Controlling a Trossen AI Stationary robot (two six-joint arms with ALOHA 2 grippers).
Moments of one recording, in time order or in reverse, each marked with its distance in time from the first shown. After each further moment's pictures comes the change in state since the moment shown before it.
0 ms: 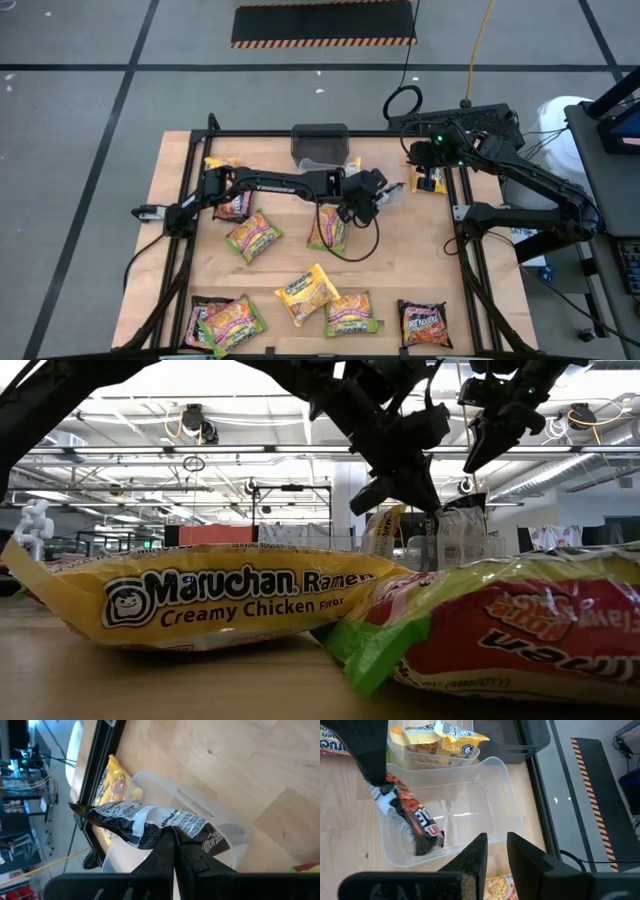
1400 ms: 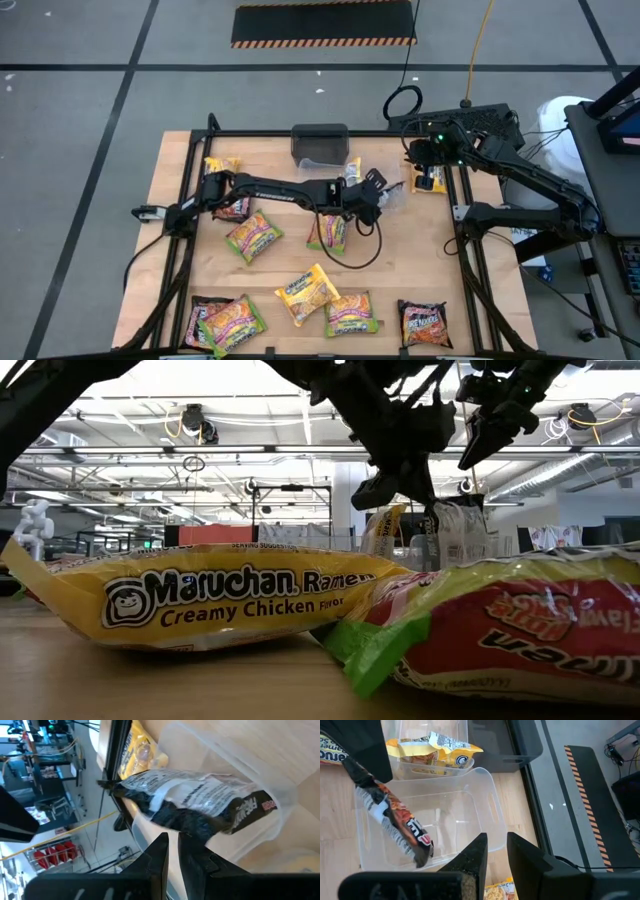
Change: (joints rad) left arm -0.063 -0.005 0.000 0.037 -0.295 0.021; right arm 0.000 0.000 0.000 0.043 0.000 0.000
